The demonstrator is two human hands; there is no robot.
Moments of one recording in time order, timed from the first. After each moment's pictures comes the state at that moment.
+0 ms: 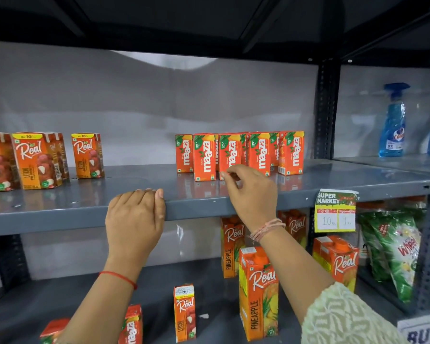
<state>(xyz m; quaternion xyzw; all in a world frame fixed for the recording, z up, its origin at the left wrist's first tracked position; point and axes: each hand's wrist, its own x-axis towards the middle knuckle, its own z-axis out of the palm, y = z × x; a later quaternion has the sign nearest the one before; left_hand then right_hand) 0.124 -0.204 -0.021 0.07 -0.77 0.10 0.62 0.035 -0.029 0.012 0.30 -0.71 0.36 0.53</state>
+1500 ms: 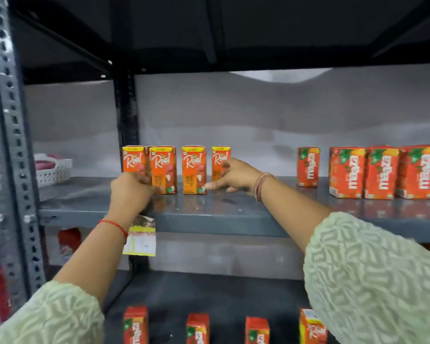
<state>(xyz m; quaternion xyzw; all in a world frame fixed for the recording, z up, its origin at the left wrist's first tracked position) 0.246 -0.435 0.060 0.35 -0.80 -0.22 0.44 0.099 -0.293 0.091 0.40 -0.80 0.43 -0.06</state>
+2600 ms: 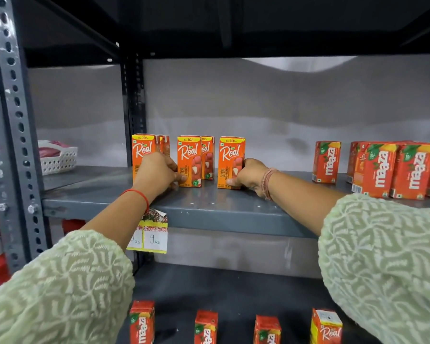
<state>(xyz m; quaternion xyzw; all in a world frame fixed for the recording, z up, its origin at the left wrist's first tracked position) 0.212 -0.460 0.078 0.30 -0.86 -0.26 0.33 0.077 -0.327 0.078 0.31 -0.83 0.46 -0.06</state>
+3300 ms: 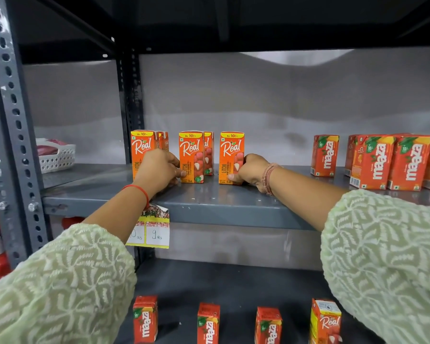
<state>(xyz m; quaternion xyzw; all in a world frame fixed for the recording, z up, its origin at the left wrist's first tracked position) 0.212 -0.457 0.081 0.28 -0.88 -0.26 0.29 0.088 -0.319 0.078 0.30 -0.83 0.46 -0.04</state>
